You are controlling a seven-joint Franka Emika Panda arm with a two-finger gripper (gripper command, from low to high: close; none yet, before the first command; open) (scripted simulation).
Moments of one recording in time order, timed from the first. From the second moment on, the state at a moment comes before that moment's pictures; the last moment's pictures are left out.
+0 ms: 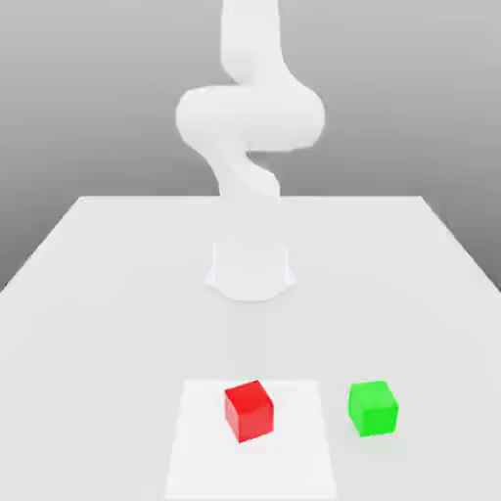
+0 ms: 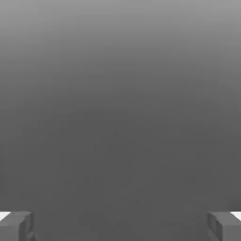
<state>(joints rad) -0.02 -0.72 0.02 -2.35 0.03 2.35 0.89</state>
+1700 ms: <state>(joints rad) 0.02 -0.03 0.24 -2.74 0.02 2.71 1.61</state>
